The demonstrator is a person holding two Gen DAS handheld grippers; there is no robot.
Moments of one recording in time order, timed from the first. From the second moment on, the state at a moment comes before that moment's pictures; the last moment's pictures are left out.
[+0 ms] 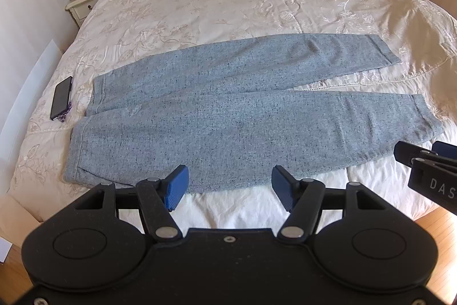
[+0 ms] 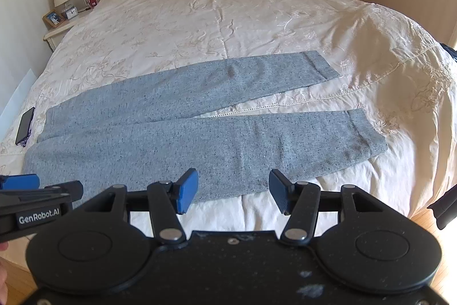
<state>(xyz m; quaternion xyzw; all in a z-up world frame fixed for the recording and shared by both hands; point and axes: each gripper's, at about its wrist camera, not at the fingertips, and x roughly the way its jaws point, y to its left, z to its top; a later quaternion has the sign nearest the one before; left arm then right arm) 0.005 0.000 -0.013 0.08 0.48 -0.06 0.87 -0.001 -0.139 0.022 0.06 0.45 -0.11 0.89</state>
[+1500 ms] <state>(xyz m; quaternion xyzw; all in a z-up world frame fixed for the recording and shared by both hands) 0.028 0.014 -0.019 0.08 0.51 -0.06 0.86 0.025 -0.114 0.018 0.04 0.46 -0.10 0.88</state>
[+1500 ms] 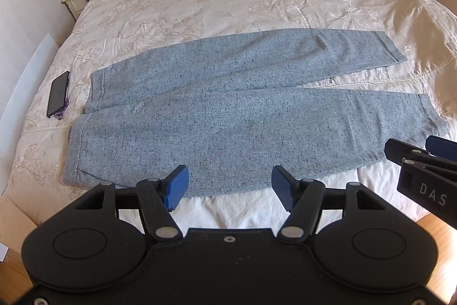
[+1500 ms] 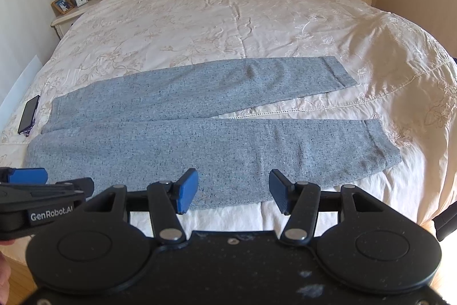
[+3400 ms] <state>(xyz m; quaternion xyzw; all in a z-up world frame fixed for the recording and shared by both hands) 0.075 -0.053 -0.086 0.10 0.54 -0.08 0.83 0.045 -0.359 -0.100 0.17 0.47 -0.30 0.81</state>
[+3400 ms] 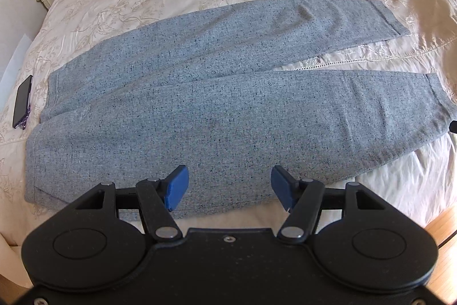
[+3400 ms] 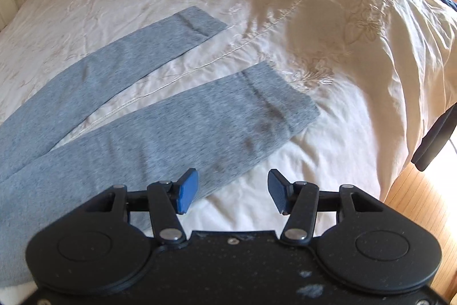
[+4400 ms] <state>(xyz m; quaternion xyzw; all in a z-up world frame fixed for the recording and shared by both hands) 0.070 -0.076 -0.111 0.11 0.58 0.03 0.81 0.053 -0.485 -0.149 0.24 0.53 -0.27 0.77</state>
